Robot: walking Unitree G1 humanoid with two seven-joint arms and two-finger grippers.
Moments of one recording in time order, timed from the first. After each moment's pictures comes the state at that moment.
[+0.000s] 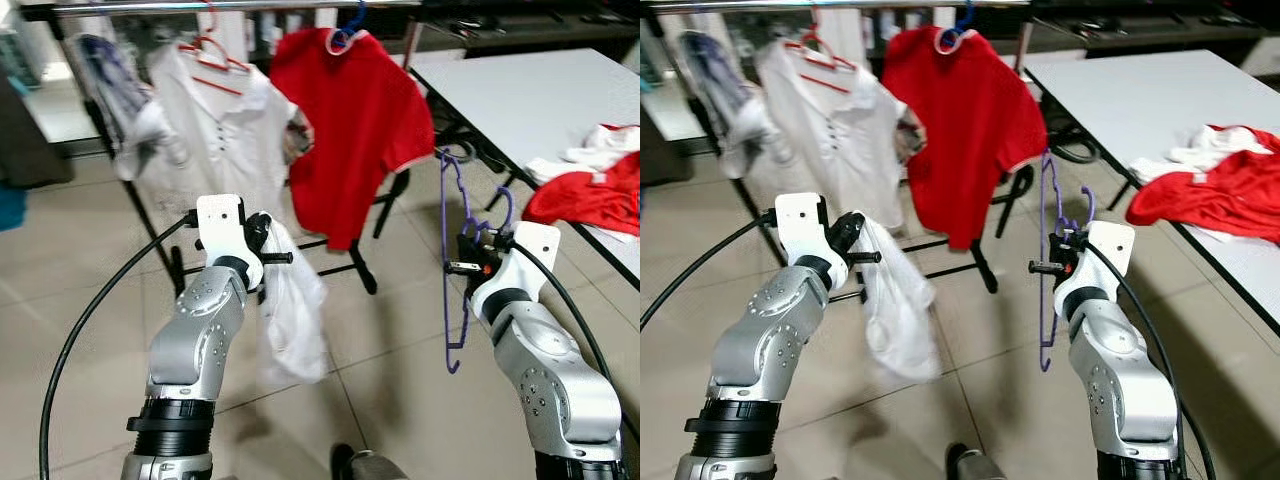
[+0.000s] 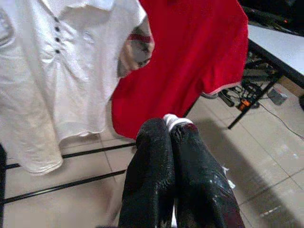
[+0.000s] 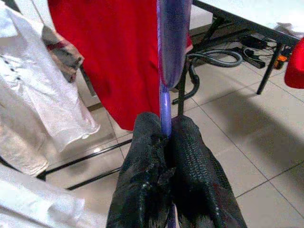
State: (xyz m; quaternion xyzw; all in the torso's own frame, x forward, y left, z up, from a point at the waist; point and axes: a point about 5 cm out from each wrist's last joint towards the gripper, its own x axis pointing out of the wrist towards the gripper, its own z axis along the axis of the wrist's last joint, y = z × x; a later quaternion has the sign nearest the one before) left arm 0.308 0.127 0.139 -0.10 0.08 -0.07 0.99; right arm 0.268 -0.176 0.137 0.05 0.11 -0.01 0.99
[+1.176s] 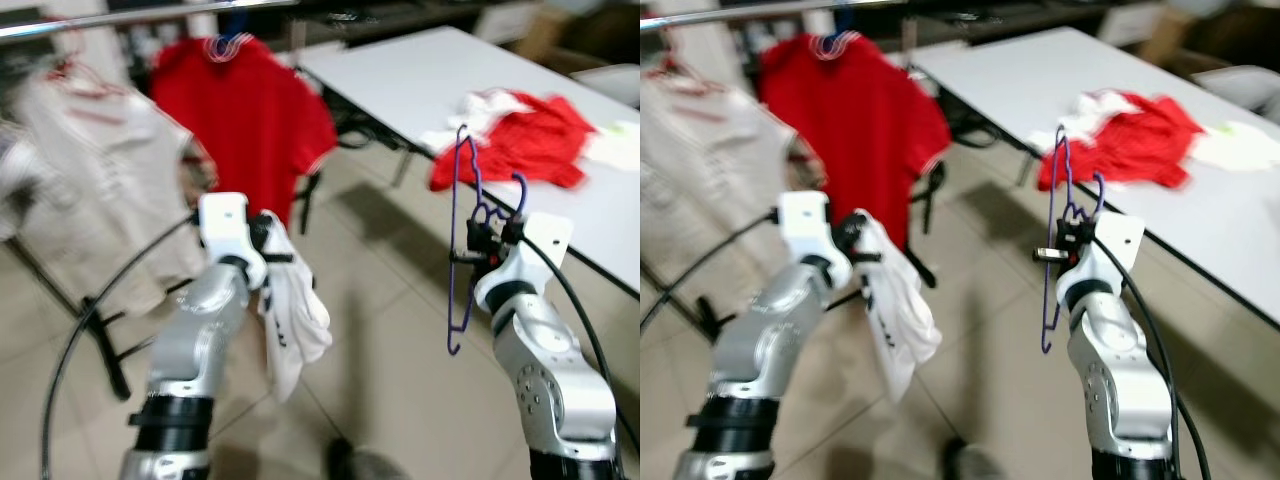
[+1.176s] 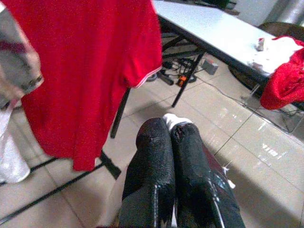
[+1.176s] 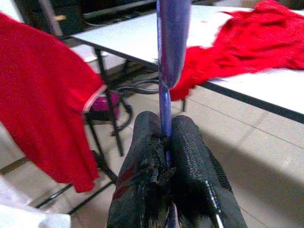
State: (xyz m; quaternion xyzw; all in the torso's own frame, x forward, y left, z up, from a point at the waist) left arm 0.311 0.129 0.142 -0.09 0.07 -0.08 0.99; right arm 0.270 -0.177 0.148 0.04 0.05 -0.03 1.00
